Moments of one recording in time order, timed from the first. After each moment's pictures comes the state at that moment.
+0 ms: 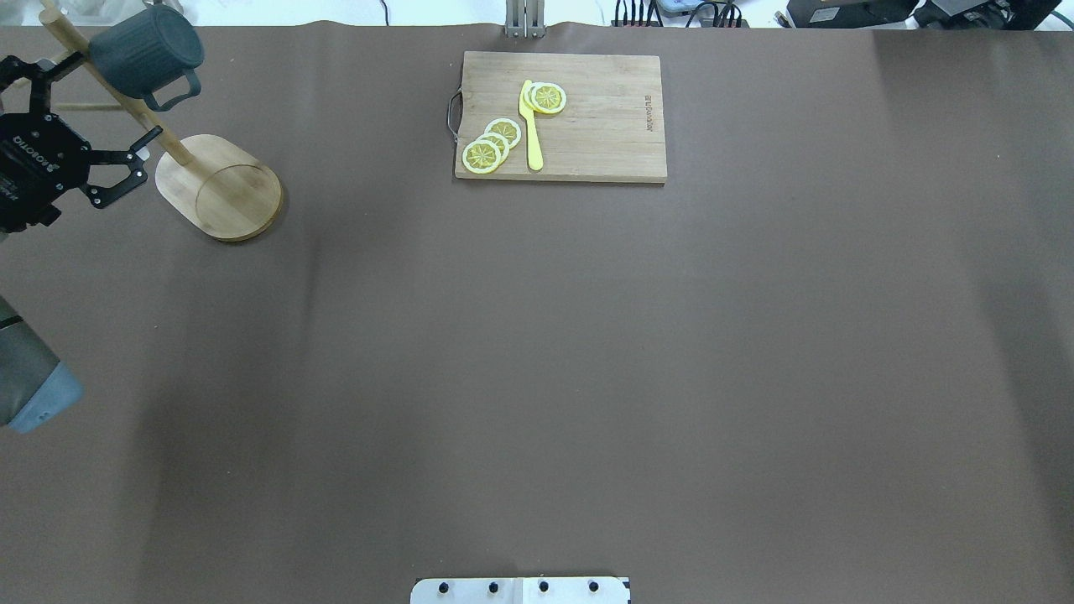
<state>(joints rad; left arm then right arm) -0.86 -1.70 -1.40 -3.63 -1.38 -2.99 1.60 -1.74 1.73 -1.54 2.27 -0.06</state>
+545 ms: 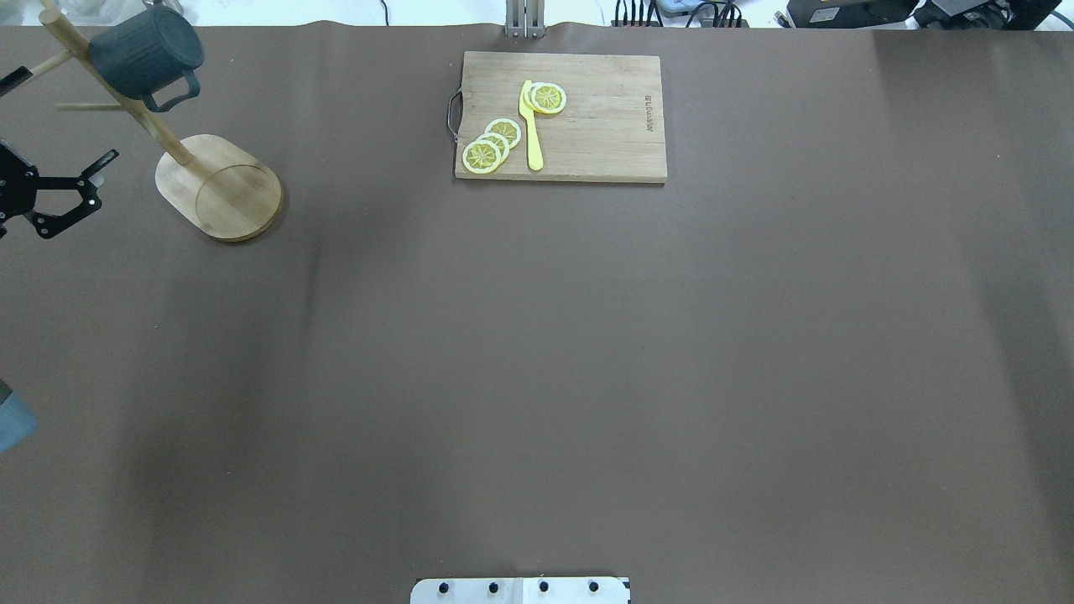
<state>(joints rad) -0.85 -1.59 -1.54 -3.64 -1.42 -2.84 1.60 -1.74 1.73 -1.54 2.27 -0.06</state>
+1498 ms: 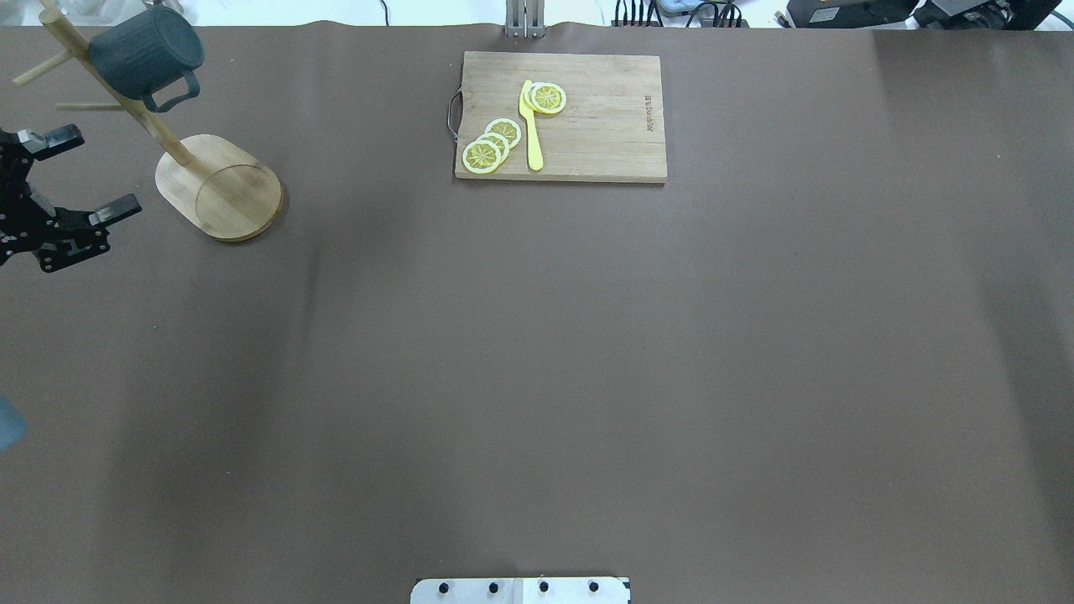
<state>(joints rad) -0.86 -1.56 -1.62 -3.63 -1.67 -2.18 1.60 -1.74 1.72 -1.55 2.27 -0.06</state>
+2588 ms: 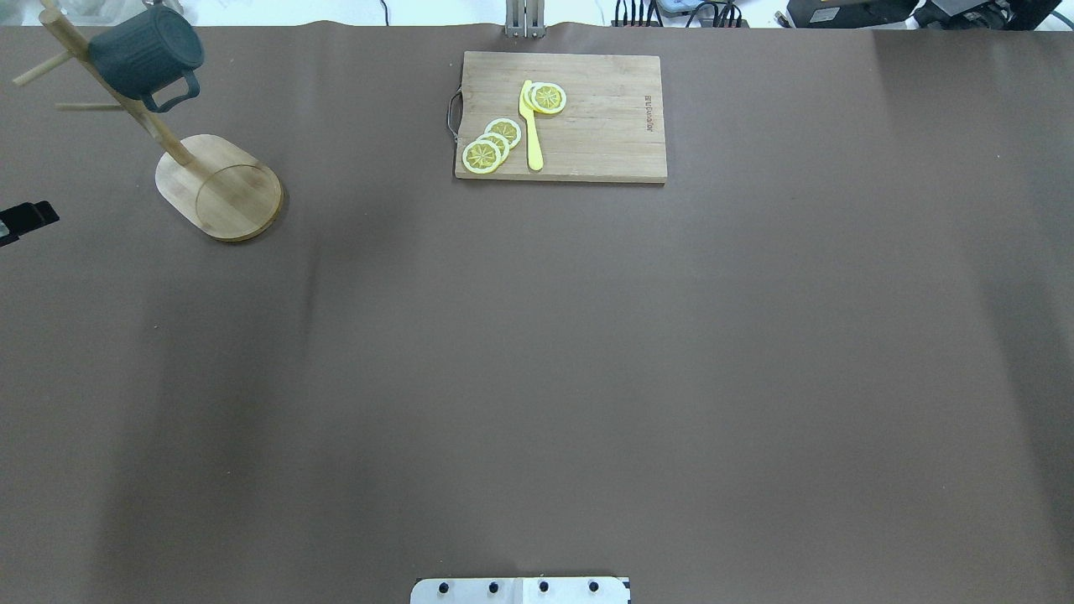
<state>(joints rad) -0.88 -1.40 -1.67 -3.64 -1.69 -1.30 1.60 -1.74 1.72 -1.55 2.27 -0.06</state>
